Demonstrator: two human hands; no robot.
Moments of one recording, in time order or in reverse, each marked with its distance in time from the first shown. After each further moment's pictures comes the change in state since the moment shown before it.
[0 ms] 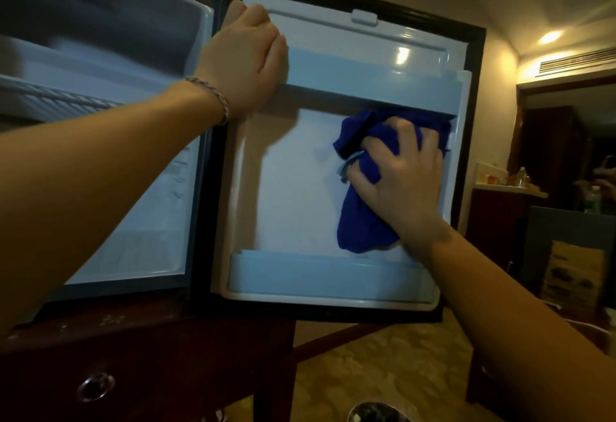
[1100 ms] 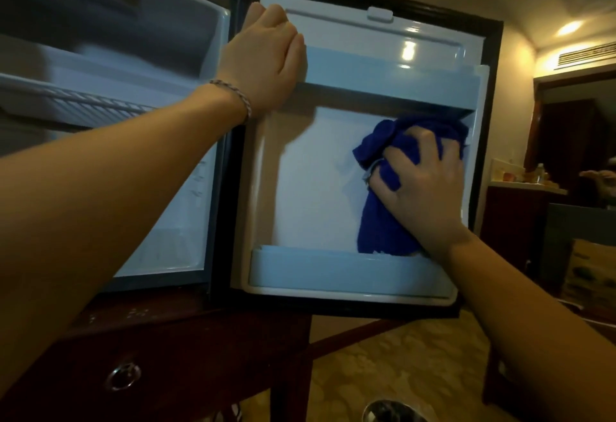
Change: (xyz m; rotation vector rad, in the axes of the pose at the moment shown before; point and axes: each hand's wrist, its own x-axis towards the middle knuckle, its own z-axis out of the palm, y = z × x) left_hand -0.001 0.000 0.001 0.013 0.008 -0.011; right_hand -0.015 0.004 0.000 -0.033 -0.012 -0.009
